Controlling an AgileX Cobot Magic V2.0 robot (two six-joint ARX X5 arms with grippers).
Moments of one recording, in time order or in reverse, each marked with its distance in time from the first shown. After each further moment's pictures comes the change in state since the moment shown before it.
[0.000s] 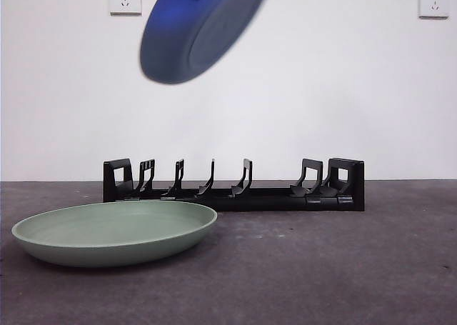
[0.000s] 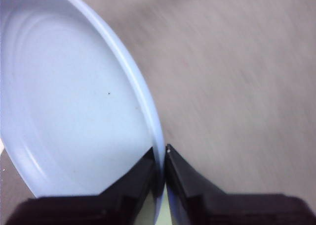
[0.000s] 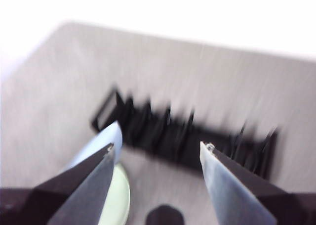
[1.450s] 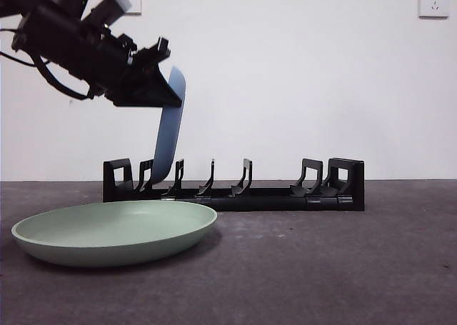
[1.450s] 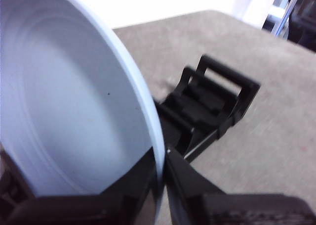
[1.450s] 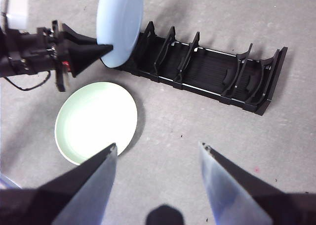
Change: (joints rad) left arm 0.487 0.549 0.000 0.667 0.323 -0.573; right arm 0.001 -0.037 0.020 -0.348 -0.030 -0.036
